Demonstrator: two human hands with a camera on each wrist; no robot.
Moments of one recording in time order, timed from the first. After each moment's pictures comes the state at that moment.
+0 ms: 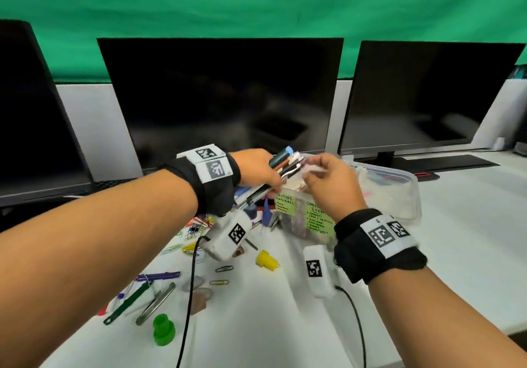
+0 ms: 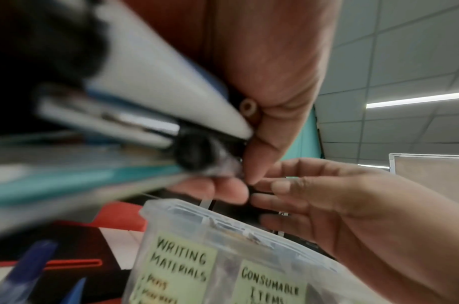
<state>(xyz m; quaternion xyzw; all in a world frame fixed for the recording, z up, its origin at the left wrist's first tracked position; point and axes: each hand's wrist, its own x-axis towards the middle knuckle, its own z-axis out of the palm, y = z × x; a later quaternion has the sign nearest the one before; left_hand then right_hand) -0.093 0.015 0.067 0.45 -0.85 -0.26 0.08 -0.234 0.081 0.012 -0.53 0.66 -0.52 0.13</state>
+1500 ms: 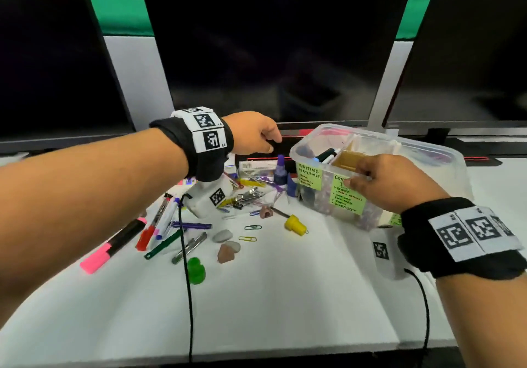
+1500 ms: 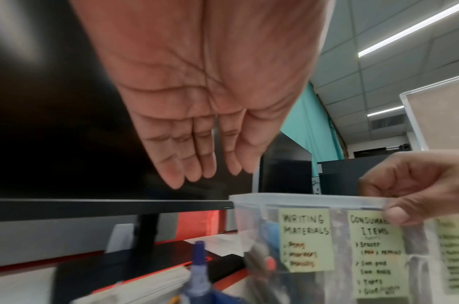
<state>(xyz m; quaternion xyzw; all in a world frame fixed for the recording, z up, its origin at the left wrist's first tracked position) -0.024 0.005 0.049 0.48 -0.87 -0.11 0.09 -0.238 0.119 0.016 -0.66 0.73 -0.14 0.07</state>
